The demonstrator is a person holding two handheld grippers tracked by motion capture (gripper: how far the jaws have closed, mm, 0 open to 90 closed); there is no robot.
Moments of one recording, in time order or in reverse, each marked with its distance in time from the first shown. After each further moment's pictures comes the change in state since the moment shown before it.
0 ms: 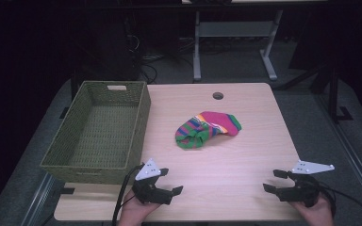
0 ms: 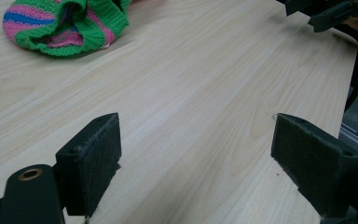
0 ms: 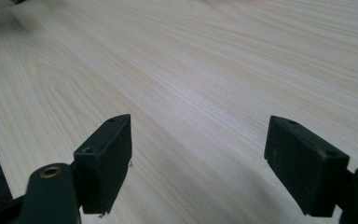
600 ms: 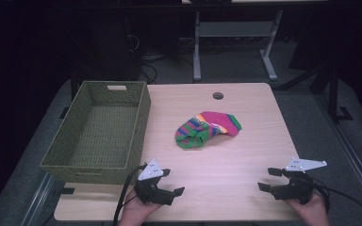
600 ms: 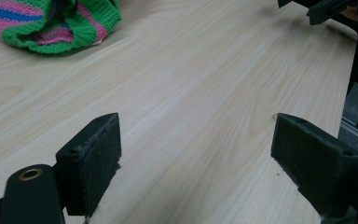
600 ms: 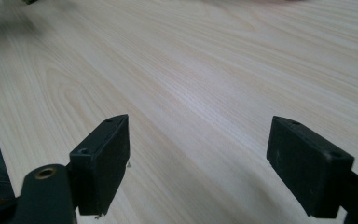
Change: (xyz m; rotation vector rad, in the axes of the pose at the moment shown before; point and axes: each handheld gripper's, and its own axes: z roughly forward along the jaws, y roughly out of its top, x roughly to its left) left arm -0.001 0.000 0.004 0.024 -0.012 0.025; right arm 0.005 0.011 0.011 0.011 0.034 -0.020
